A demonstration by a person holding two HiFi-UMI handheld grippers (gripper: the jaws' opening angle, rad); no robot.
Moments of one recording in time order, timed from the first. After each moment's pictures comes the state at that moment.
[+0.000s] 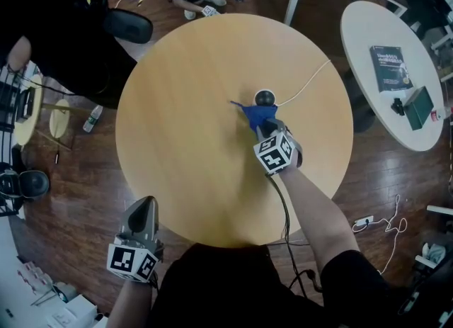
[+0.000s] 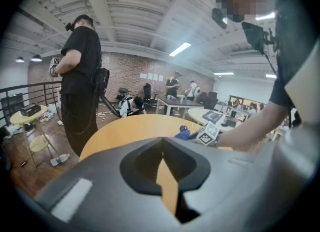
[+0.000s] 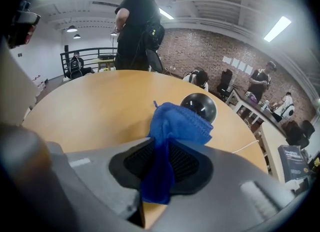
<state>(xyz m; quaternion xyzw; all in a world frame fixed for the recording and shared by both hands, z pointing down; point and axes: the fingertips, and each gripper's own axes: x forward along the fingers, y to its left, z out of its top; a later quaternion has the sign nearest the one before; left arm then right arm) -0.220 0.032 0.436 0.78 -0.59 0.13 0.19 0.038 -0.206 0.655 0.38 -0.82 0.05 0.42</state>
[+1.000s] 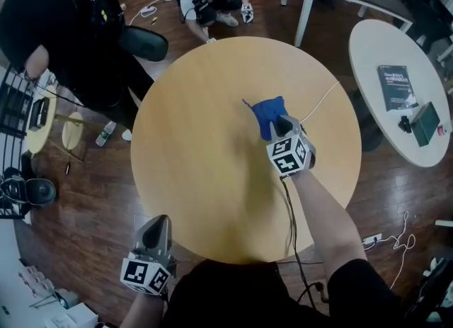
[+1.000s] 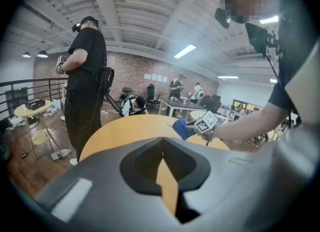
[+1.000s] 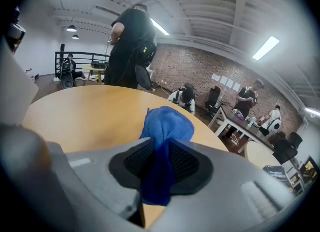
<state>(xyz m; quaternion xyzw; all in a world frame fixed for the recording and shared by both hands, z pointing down) -0.224 0.041 0.443 0.76 -0.60 0.11 0.21 0.036 -0.273 0.580 0.44 -0.82 -0.03 0.37</state>
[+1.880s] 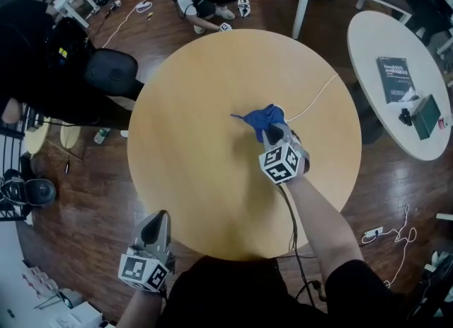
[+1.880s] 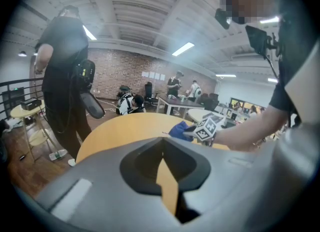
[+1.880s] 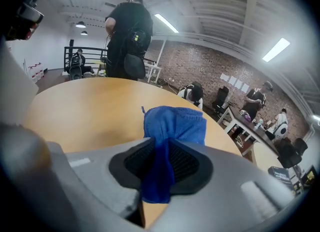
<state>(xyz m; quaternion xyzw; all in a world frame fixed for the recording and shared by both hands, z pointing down) -0.219 0.034 0.444 0.77 -0.59 0.12 0.21 0.020 -0.233 0.615 0.40 -0.83 -0.04 0.39</state>
